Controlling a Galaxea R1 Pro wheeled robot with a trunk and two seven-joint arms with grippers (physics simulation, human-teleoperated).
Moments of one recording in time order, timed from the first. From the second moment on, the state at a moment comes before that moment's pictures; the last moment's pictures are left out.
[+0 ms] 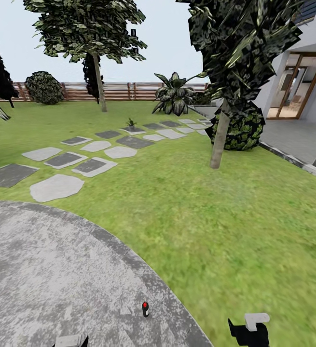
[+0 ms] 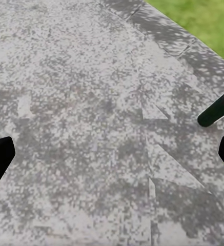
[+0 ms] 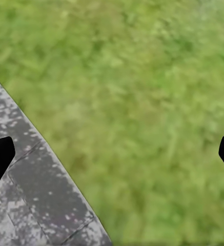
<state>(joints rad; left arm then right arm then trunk) -0.23 0.12 0.03 -0.32 0.13 -0.41 -0.11 -0.47 -0.14 0.20 -0.03 -0.16 -0.46 -0.02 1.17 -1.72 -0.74</state>
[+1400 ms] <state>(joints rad) -0.23 0.12 0.03 -0.29 0.13 -0.41 -0.11 -0.46 -0.13 0.20 -0.03 -0.16 -0.46 -0.02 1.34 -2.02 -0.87</state>
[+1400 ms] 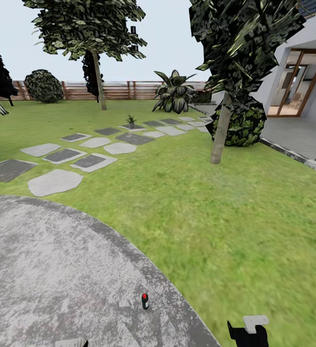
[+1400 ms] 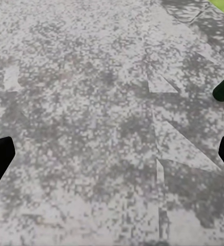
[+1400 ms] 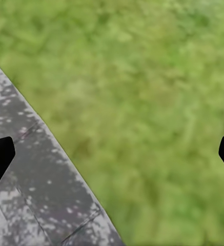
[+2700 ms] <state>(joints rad) -0.43 0.11 0.02 -0.35 0.02 -0.37 -0.13 -0.46 -0.15 0.19 -0.38 -0.16 -0.45 -0.08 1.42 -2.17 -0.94</state>
